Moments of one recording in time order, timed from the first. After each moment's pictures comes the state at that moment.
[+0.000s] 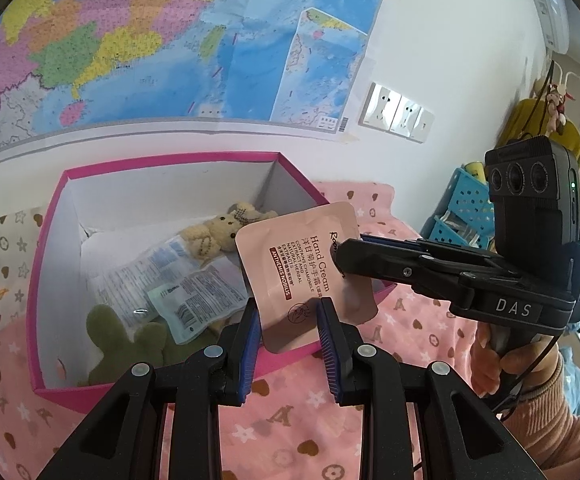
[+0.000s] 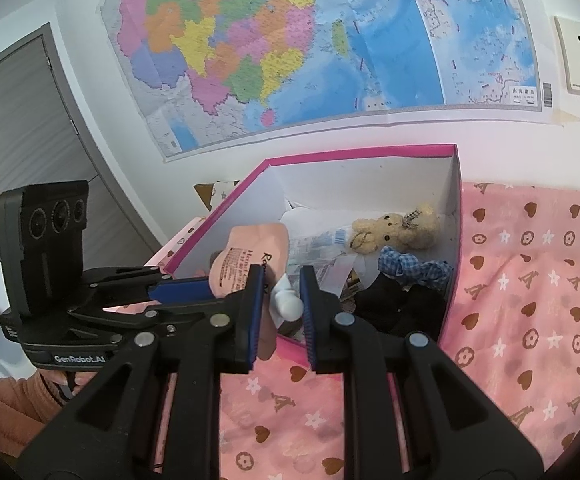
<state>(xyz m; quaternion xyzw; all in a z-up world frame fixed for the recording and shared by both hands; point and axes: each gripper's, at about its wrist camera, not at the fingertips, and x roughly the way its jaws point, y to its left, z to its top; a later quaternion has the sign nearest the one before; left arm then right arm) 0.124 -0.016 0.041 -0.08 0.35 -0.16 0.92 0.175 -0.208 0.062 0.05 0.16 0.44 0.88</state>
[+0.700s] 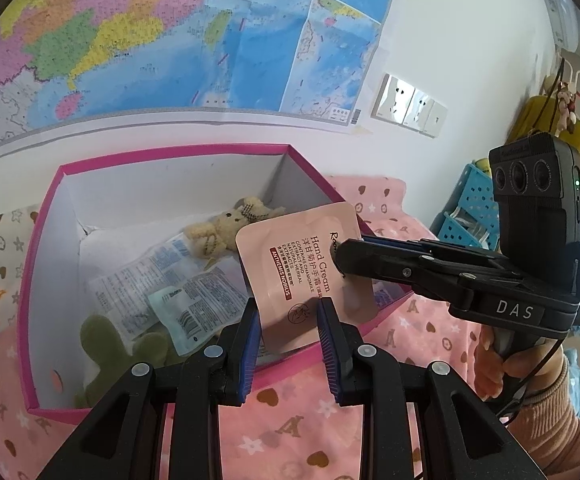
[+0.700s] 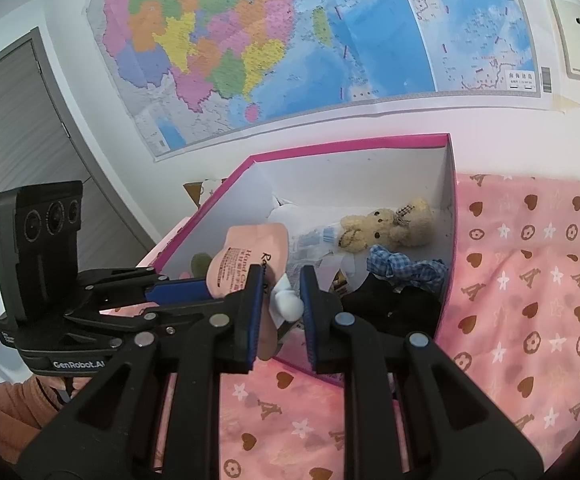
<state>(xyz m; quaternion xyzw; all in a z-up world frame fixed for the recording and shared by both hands) 0.144 -0.016 0.033 -0.08 0.37 -0.15 0.91 0.196 -0.207 0.059 0.05 0.18 0.43 0.88</state>
